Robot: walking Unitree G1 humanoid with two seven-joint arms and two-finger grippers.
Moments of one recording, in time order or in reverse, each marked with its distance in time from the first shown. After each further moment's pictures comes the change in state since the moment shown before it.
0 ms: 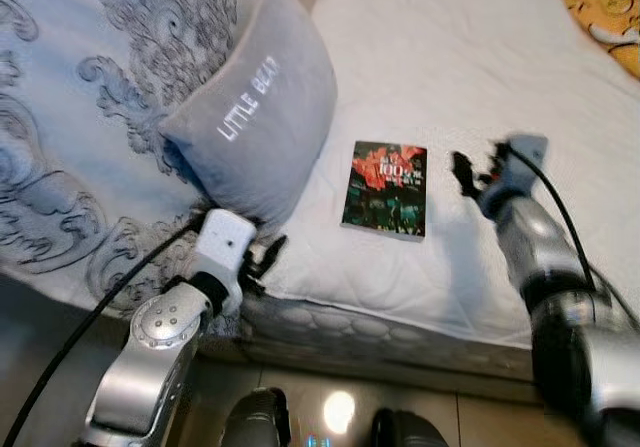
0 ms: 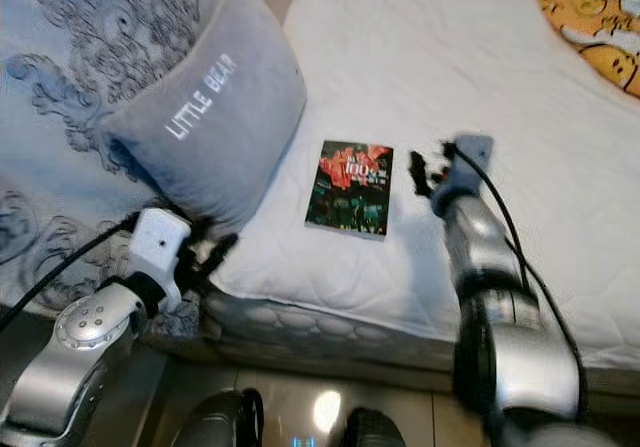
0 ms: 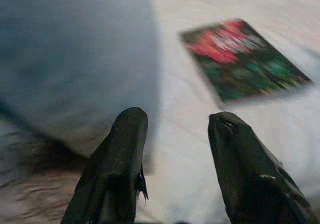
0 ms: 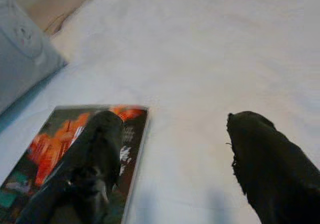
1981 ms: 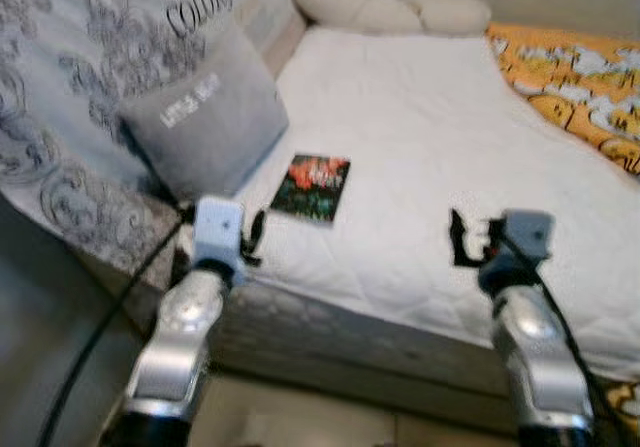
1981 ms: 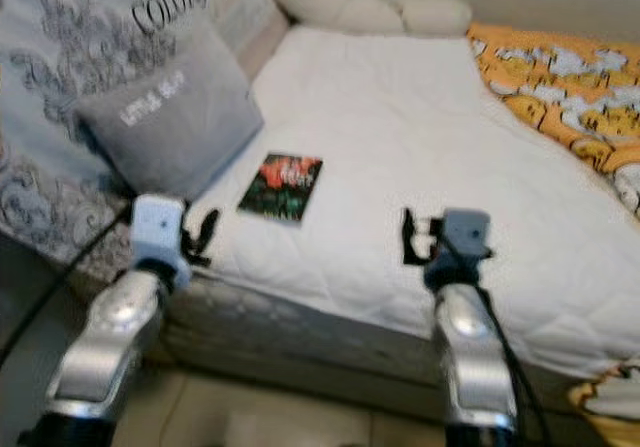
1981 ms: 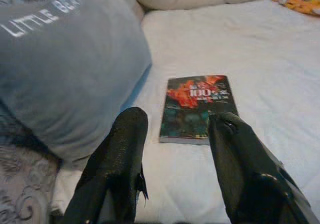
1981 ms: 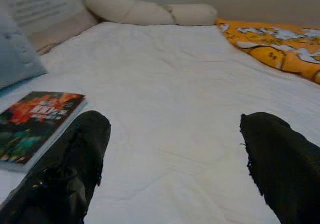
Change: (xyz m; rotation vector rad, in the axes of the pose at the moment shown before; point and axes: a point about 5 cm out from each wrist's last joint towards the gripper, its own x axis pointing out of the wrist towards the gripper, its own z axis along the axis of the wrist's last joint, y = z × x) left arm 0.025 0.009 -0.009 -0.044 -0.032 0.249; right arm -0.093 0.036 -0.028 -0.115 0.000 -0.079
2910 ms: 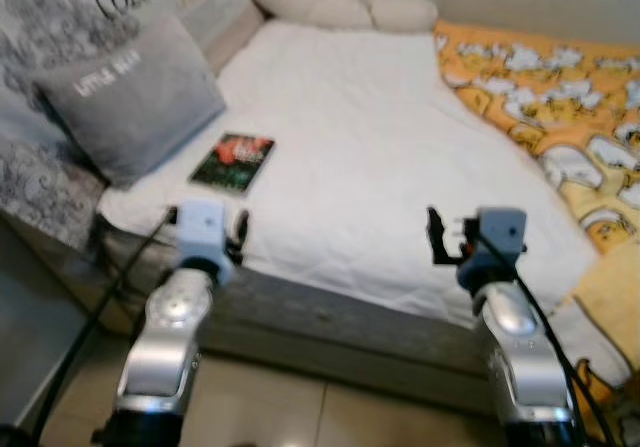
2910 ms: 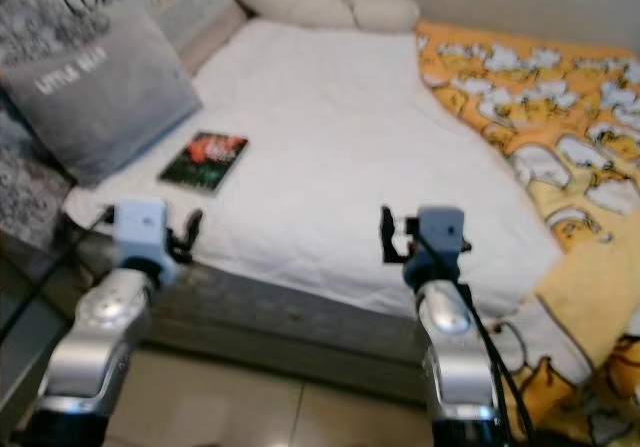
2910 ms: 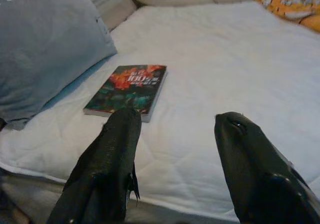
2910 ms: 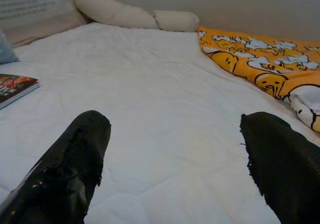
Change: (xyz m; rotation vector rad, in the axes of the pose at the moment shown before) left arm 0.001 0.012 0.000 -0.035 0.028 0.074; right arm 0.004 0.016 0.002 -0.035 -0.028 0.054
